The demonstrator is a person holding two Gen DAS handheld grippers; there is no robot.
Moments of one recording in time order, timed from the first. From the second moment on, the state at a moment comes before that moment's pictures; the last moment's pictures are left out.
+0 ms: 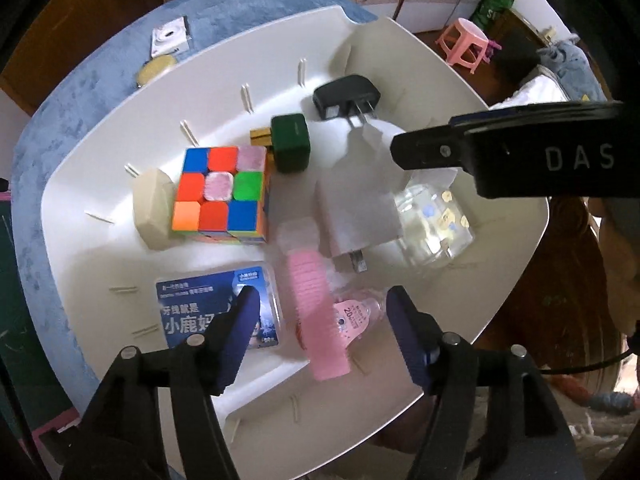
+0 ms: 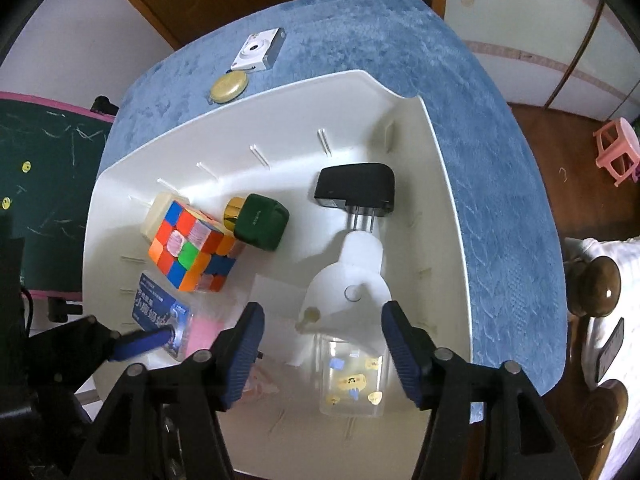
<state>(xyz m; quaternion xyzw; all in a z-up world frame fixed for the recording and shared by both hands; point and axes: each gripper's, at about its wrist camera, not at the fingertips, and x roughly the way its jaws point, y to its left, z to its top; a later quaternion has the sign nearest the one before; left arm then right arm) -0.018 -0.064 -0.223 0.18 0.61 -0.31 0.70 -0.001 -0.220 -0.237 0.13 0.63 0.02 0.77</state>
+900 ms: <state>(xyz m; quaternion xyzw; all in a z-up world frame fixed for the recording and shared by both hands) 0.036 -0.027 -0.143 0.10 0.56 -0.26 0.78 0.025 -0.213 -0.169 0.15 0.59 0.06 0.79</state>
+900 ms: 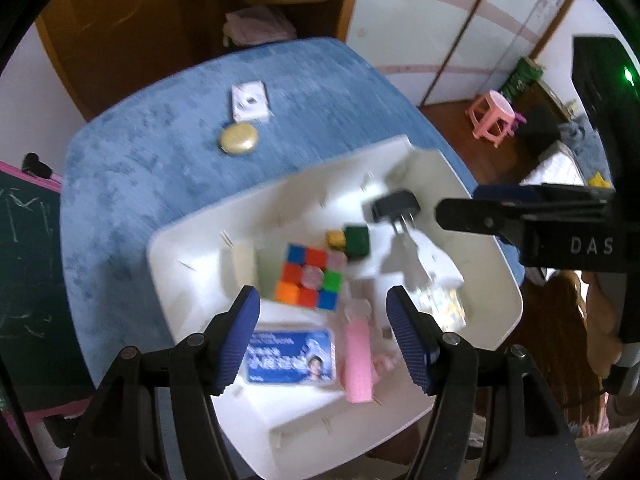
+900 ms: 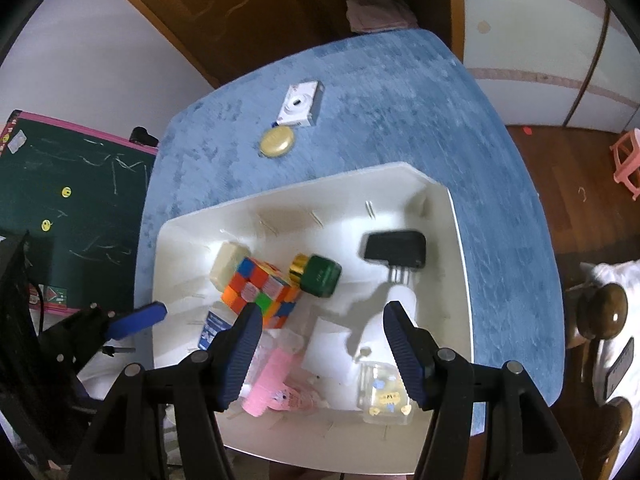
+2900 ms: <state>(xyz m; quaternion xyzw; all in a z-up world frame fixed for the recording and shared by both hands) 0.241 -0.026 -0.251 -0.12 0.64 -0.03 0.76 0.367 -0.148 -0.285 0.09 0.69 0.07 0.72</state>
